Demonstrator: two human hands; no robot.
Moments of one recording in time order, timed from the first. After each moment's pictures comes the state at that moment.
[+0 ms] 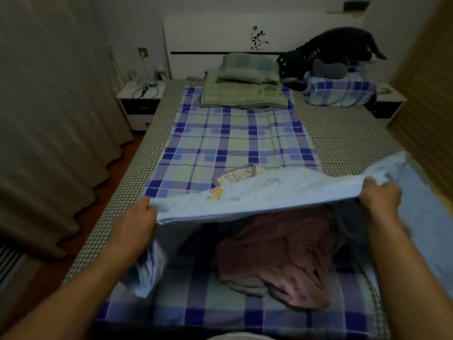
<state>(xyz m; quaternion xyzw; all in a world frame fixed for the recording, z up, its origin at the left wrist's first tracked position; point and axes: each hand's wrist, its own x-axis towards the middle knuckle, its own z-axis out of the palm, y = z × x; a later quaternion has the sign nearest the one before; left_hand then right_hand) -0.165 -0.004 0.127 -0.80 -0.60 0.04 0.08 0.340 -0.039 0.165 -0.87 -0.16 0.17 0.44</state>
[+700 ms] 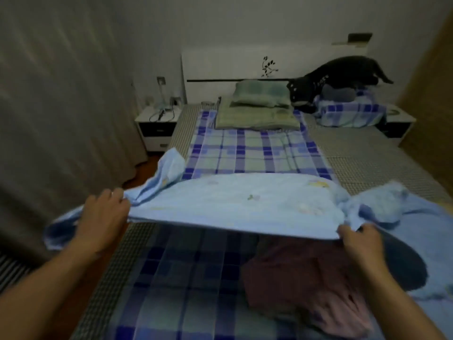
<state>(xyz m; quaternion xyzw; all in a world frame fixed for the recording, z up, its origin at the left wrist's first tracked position) -0.318 0.054 0.180 -0.78 -0.58 0.01 0.25 0.202 -0.066 0.145 -0.80 -0.27 0.25 0.48</state>
